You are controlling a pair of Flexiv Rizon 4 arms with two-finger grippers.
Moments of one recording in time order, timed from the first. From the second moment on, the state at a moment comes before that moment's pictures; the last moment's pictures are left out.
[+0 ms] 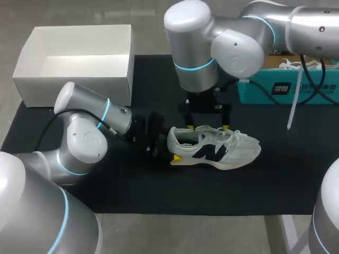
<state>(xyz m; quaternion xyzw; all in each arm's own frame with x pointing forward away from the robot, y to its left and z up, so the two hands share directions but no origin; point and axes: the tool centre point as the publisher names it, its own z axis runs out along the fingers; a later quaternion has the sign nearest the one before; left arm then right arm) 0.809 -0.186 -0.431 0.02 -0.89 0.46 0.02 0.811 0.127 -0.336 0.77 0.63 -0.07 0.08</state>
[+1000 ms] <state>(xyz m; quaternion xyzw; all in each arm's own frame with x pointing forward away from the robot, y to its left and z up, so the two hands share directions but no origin) 0.809 -0.186 -0.431 0.02 -0.89 0.46 0.02 0.793 0.110 -0.357 0.78 0.61 -0.14 0.09</state>
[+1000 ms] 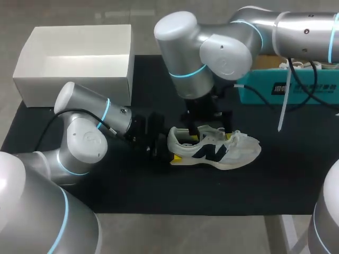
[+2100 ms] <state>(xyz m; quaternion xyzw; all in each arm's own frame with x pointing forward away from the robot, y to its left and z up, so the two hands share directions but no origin) 0.809 -0.187 -0.431 0.02 -0.89 0.46 0.02 0.783 0.069 -0.329 0.83 0.55 -0.09 0.08</state>
